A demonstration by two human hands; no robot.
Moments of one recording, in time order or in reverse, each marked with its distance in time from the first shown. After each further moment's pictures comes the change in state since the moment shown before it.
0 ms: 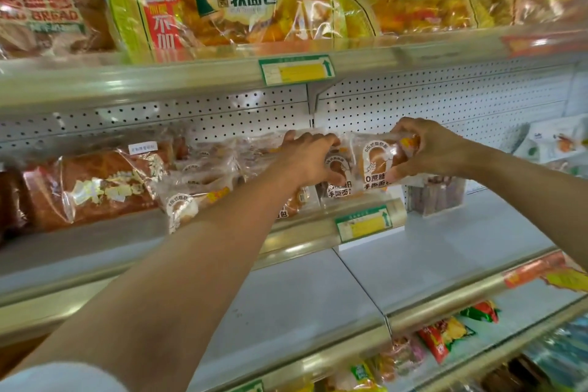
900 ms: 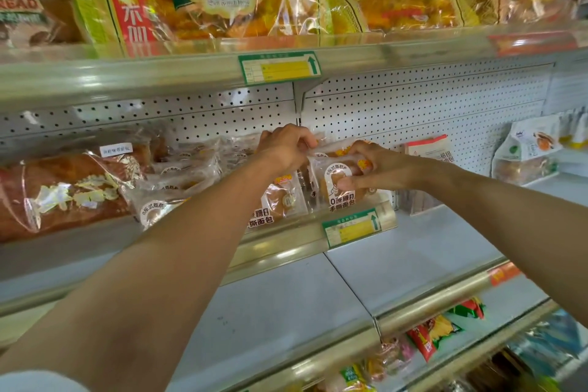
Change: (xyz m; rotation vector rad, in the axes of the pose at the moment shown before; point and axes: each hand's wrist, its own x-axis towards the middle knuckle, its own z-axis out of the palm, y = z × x) left_hand 0.025 -0.019 0.006 -0.371 0.092 -0.198; right_hand 0.029 0.007 0.038 -0.165 -0.254 0.074
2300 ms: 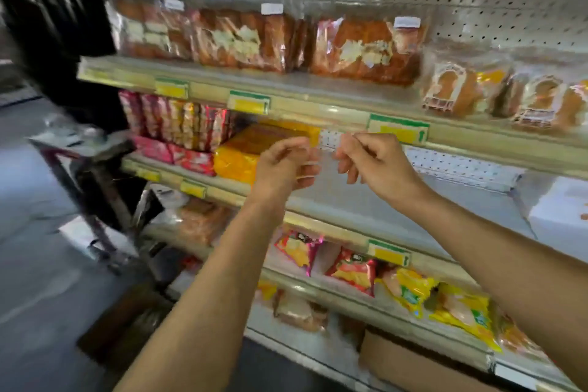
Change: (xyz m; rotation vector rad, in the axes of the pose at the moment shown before) left_hand -0.423 -0.131 -0.061 -1.130 0.777 -0.795; right_hand -0.085 -0.237 0.303 0.581 -0.153 -0.617
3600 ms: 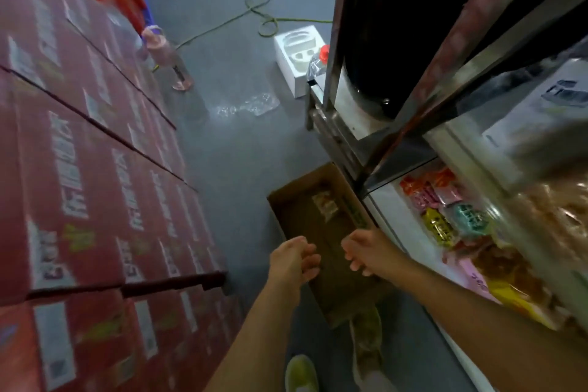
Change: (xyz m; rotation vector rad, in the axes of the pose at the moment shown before) left_hand 0.054 -0.361 -0.692 -0.352 1.029 -0.866; right_hand -0.002 0.221 0.797 -0.120 -1.253 0.693
